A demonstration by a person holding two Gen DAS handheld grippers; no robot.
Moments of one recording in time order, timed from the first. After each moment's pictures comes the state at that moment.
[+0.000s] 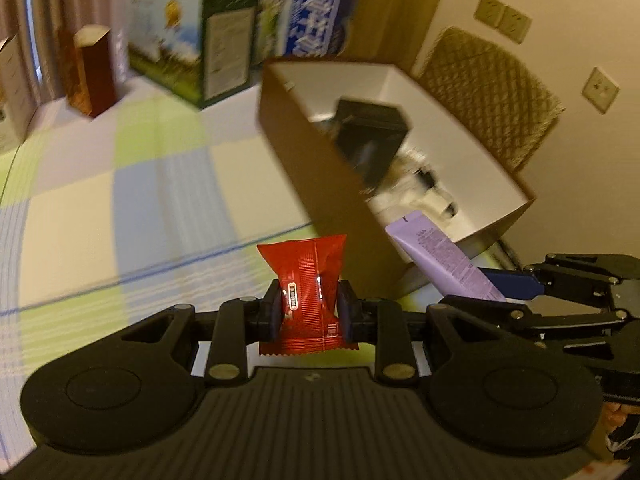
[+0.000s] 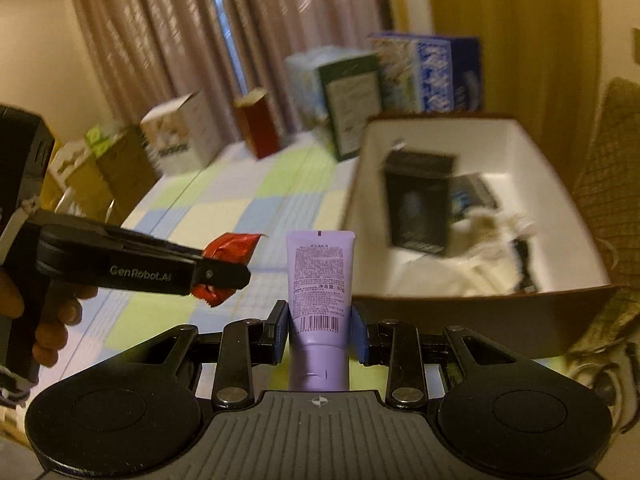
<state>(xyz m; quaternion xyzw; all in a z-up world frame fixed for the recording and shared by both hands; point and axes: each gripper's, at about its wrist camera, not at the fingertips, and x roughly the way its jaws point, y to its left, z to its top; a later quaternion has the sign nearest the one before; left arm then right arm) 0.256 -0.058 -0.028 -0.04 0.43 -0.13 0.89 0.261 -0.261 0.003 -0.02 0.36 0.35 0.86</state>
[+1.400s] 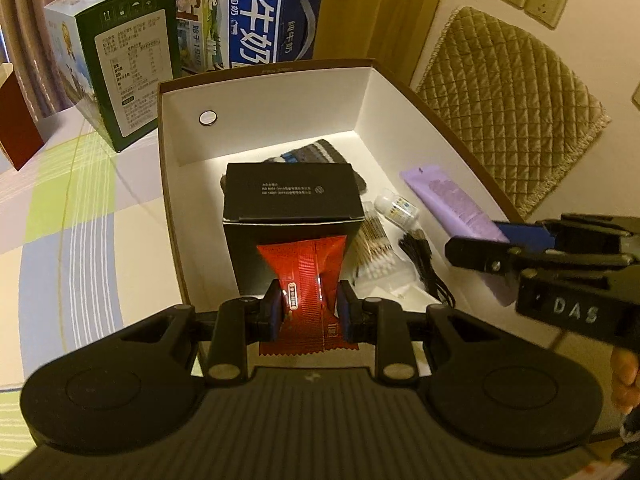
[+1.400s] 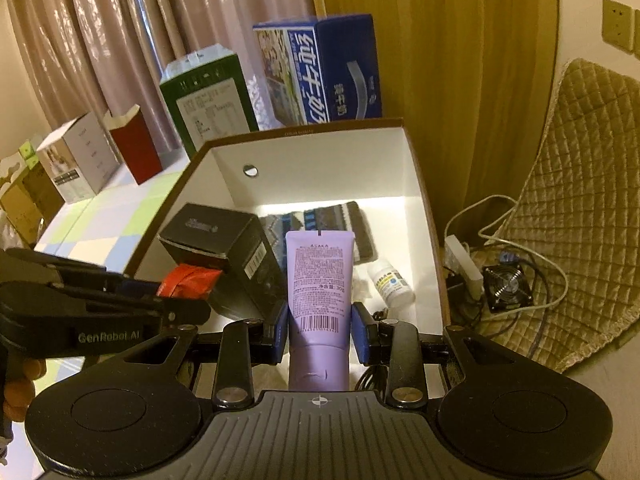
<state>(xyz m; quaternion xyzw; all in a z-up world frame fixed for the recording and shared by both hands) 0.410 -0.185 -0.059 -0.02 0.46 -0.09 0.88 0.454 -0.309 -0.024 -0.04 0.41 0.30 0.86</state>
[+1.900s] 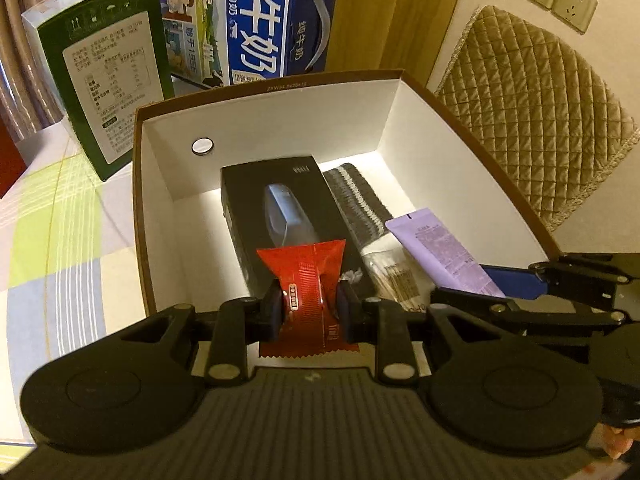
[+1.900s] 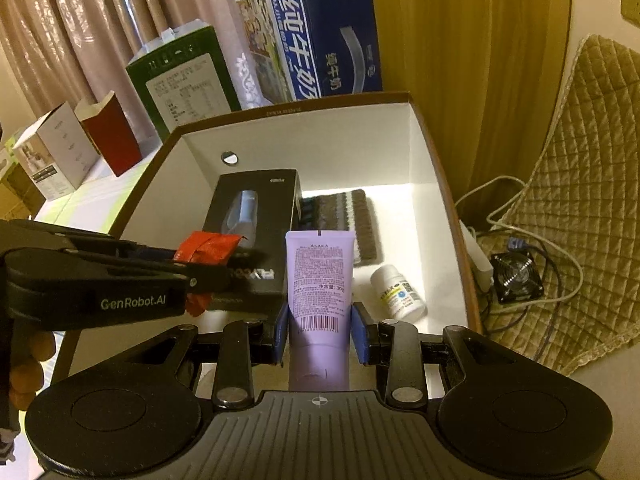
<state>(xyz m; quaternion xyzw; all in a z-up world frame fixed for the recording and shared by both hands) 0.476 -0.187 -0.076 -0.01 0.47 -0.08 0.88 0.498 -0.284 -0.048 -0.04 0.44 0.29 0.85</state>
